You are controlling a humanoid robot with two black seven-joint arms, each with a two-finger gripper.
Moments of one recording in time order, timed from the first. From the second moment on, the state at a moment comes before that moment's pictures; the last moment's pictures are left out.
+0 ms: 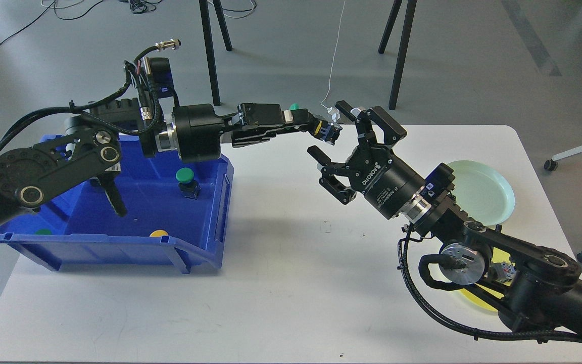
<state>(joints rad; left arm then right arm) -1.01 0.52 -0.36 -1.20 1.00 -0.49 -0.49 0.60 -0.37 0.47 1.42 -0.24 0.16 0.47</state>
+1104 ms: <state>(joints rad) -1.00 0.51 -0.36 -1.17 0.94 -0.49 -0.49 0.58 -0.38 0.49 1.41 -0.24 0.13 0.47</state>
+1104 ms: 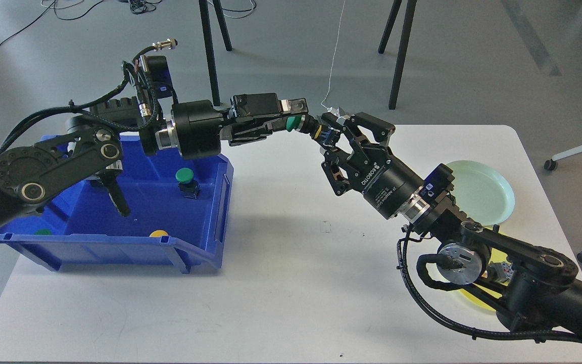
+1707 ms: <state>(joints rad) -1.00 0.51 -0.36 -1.17 0.93 -0.49 -0.49 0.23 -0.30 1.07 1.29 0.19 -0.47 0.43</state>
